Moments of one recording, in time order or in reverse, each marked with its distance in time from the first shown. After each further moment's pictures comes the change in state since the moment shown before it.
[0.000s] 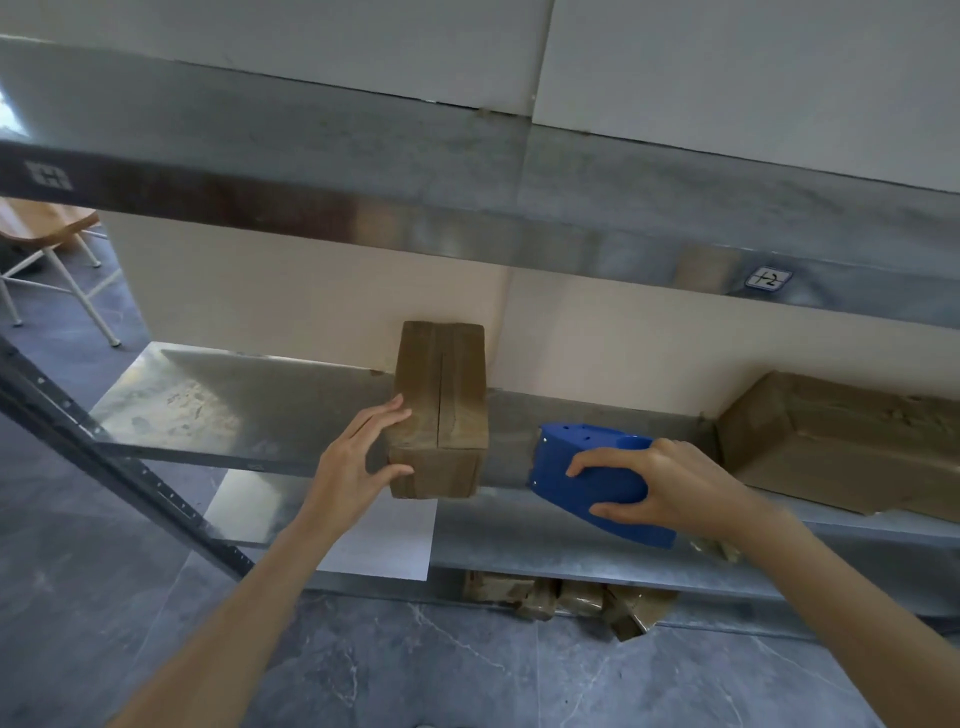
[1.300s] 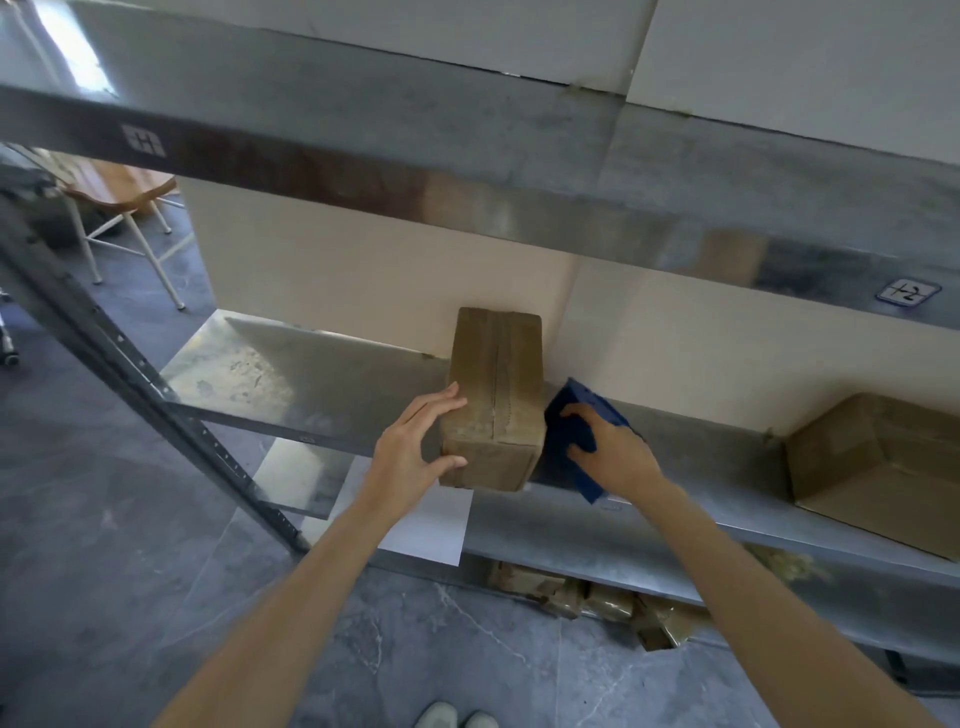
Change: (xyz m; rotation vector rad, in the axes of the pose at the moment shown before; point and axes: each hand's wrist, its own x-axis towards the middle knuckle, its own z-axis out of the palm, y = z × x) left_hand -0.001 0.032 -0.008 -0.096 0.034 -0.100; right_hand 0.121 -0.014 0.087 0.297 0.066 0.334
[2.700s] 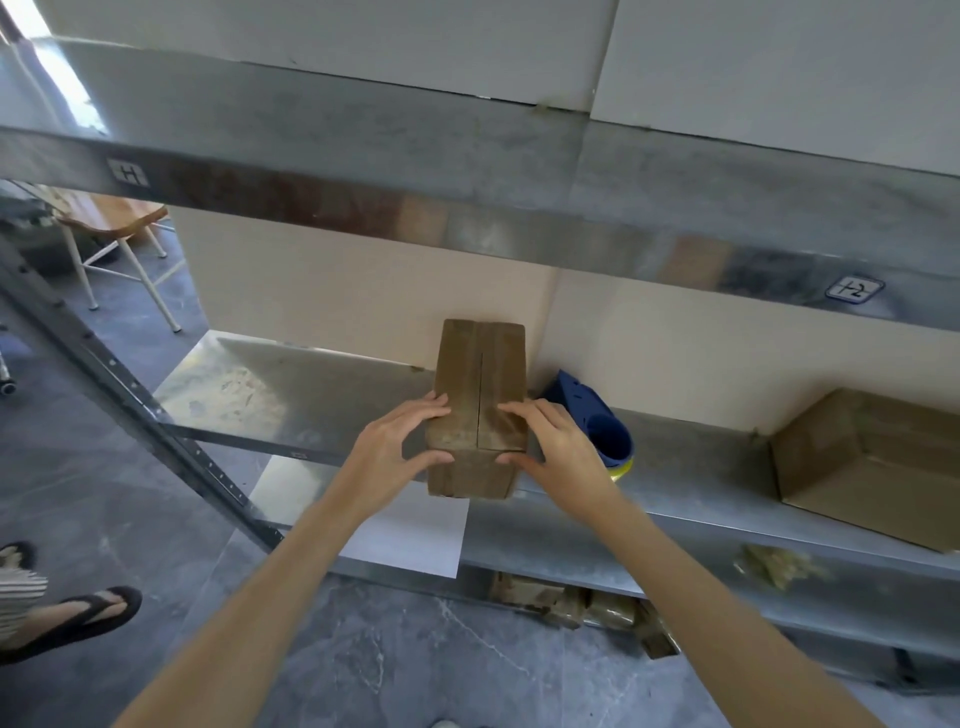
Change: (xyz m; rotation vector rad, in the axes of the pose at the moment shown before) left_hand 0.014 -0.012 -0.015 0.092 -0.115 0.032; right_hand -0.023 -0.054 0.000 0.157 0.281 -0.410
